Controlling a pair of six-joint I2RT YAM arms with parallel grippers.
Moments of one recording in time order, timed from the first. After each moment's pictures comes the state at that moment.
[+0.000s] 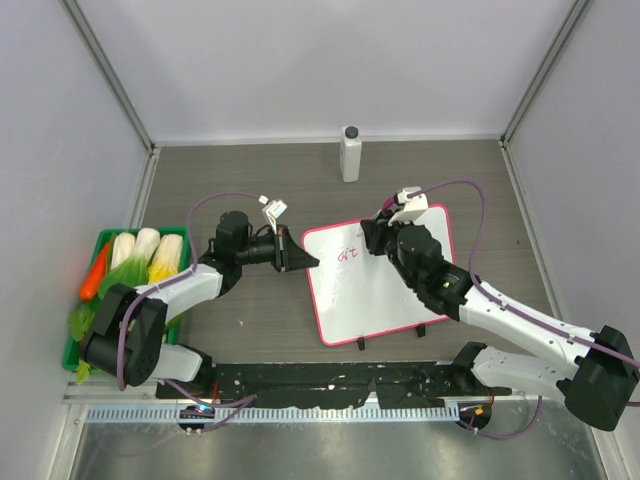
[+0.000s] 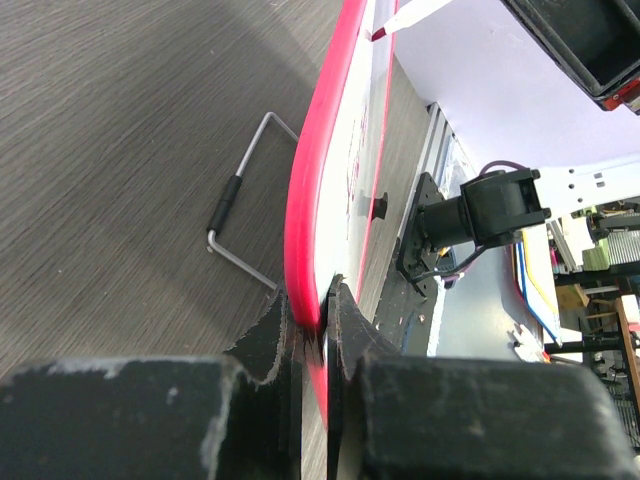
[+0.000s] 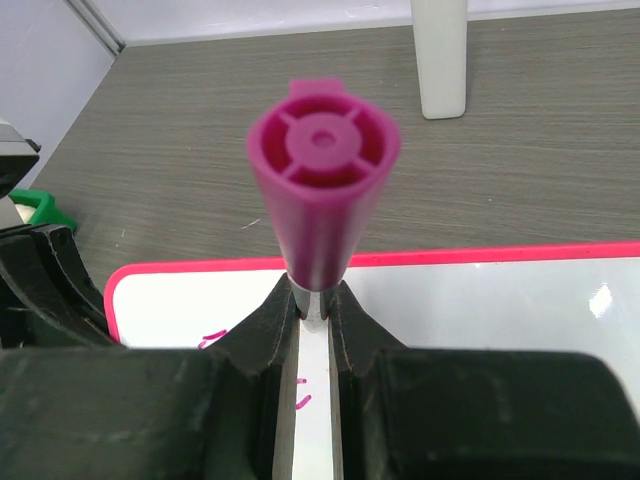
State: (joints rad) left arm -0.41 1.38 0.58 0.45 0.87 -0.57; right arm 0.81 1.03 0.70 0.14 0.45 0.39
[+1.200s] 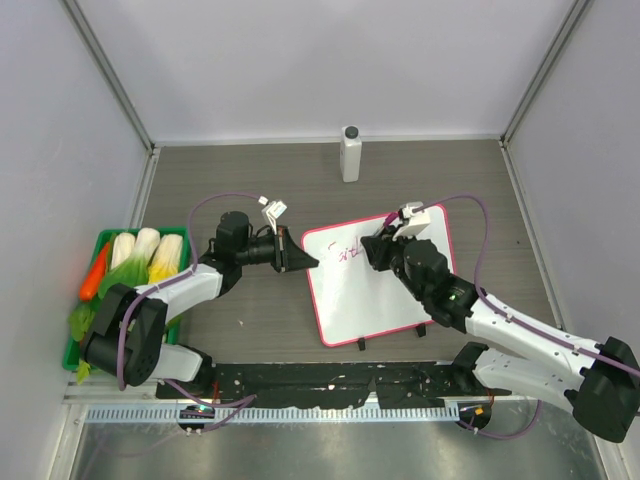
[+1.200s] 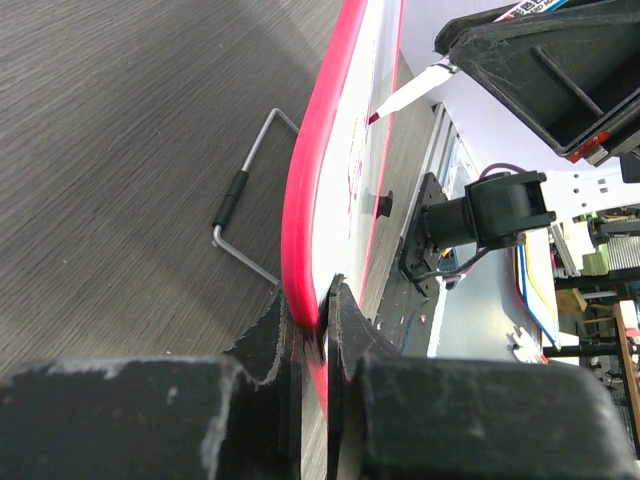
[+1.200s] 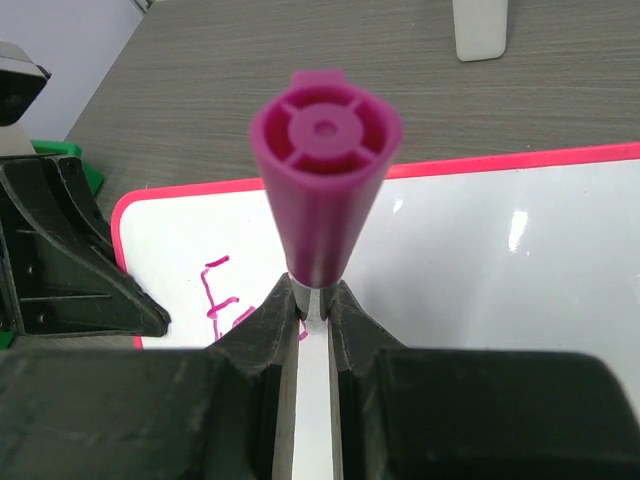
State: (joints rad) left arm -0.41 1.38 0.58 0.43 0.86 -0.57; right arm 0.80 0.95 0.57 0.16 0.35 0.45
